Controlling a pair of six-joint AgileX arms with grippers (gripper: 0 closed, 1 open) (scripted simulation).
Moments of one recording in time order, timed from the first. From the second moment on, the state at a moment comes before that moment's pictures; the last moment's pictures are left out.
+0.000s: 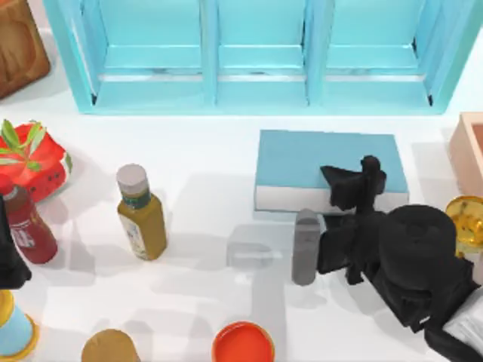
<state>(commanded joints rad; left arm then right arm) 0.00 0.00 0.00 0.00 0.00 0.00 0.75 1.79 0.42 1.09 0.39 -1.36</state>
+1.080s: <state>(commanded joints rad) 0.00 0.00 0.00 0.00 0.00 0.00 0.75 1.79 0.42 1.09 0.39 -1.36</state>
